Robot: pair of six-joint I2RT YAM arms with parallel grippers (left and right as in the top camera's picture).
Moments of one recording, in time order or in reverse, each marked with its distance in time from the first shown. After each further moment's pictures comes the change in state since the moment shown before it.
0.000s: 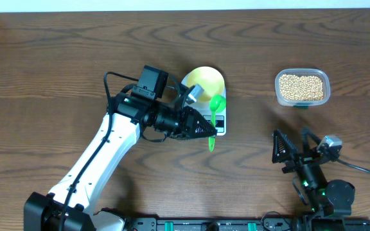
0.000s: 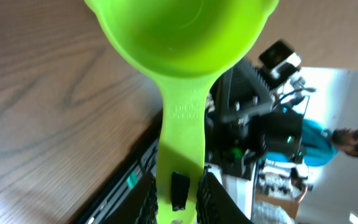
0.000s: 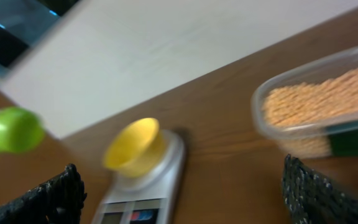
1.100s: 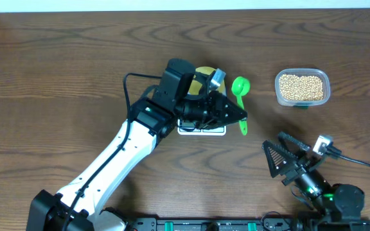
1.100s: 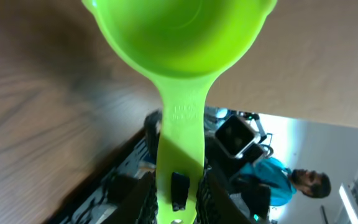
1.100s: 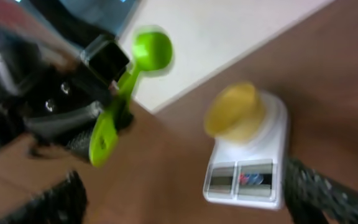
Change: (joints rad) left arm -0.186 0.000 -0.010 0.587 -0.141 -0.677; right arm 0.000 0.006 0.176 -0.171 -0.303 0.243
